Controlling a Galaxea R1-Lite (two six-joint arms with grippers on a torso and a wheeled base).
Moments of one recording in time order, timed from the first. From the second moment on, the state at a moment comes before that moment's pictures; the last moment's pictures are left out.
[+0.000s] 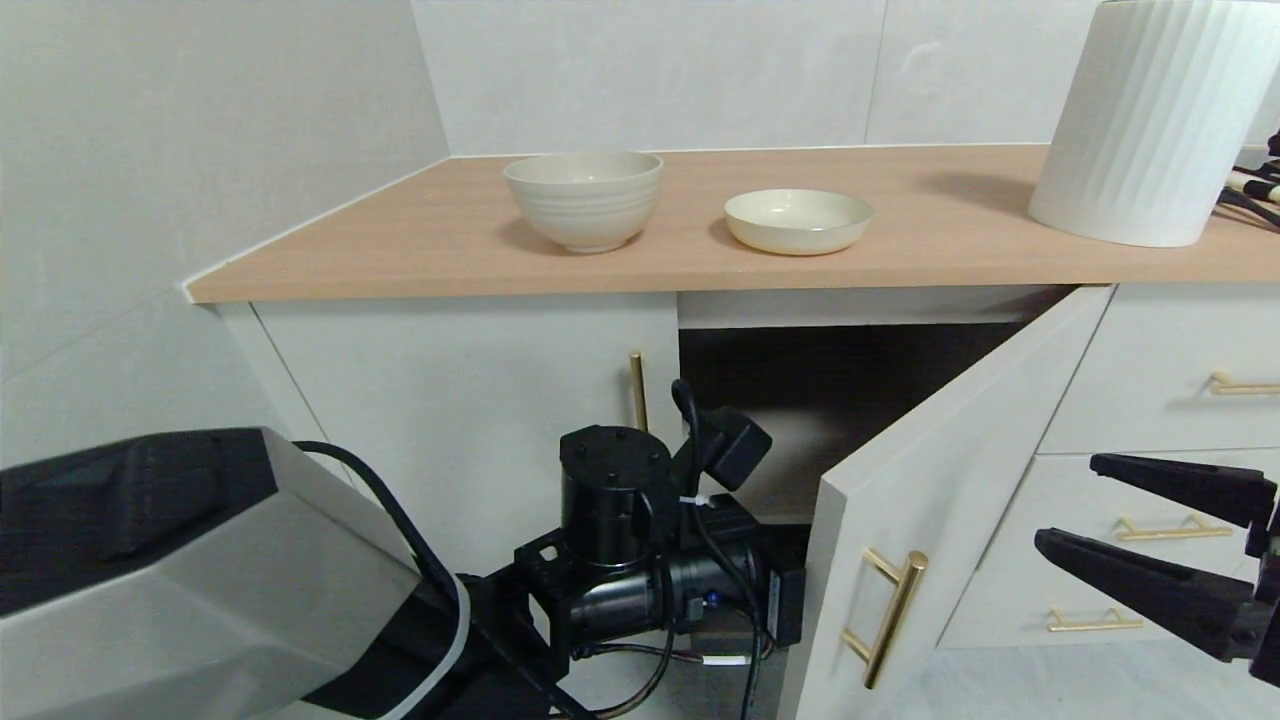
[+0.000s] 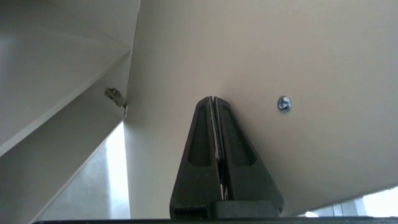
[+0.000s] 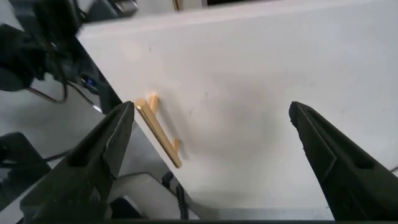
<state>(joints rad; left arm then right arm) -0.83 2.08 -0.83 -1.10 -0.44 -0.29 0.47 1.02 -0.48 -0.39 0.22 0.05</state>
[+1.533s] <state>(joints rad) -1.06 2.08 -1.06 -0.86 -0.22 -0.33 0.47 0.91 -0.64 -0.39 0.22 0.10</state>
